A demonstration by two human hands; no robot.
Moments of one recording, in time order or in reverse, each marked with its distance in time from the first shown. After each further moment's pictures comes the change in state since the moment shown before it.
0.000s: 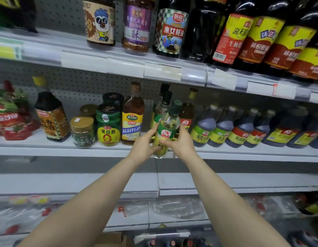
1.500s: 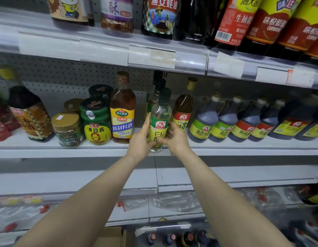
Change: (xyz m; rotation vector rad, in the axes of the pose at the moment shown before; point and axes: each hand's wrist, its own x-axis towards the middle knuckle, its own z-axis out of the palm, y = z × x) left_hand 0.033 -0.025 0.024 0.247 0.116 -0.061; right_hand 0.042 0.050 0.017 0.135 -0.138 0.115
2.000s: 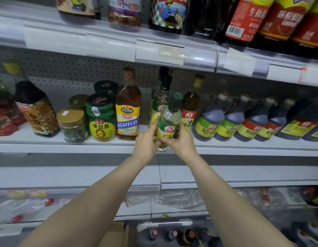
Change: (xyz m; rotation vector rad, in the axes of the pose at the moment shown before) left_hand -0.008 0.004 0.003 0.041 0.005 0.037; right_hand -0.010 0.008 0.001 -0.092 0.072 -0.082
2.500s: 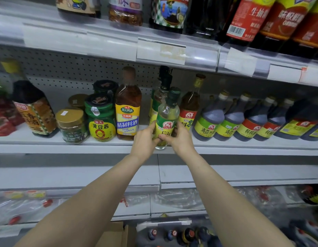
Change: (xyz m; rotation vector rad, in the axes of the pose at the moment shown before) left_hand 0.007 -0.002 -0.006 0.022 0.013 -0.005; right_hand 0.009 -0.005 0.006 0.031 0.004 0.029
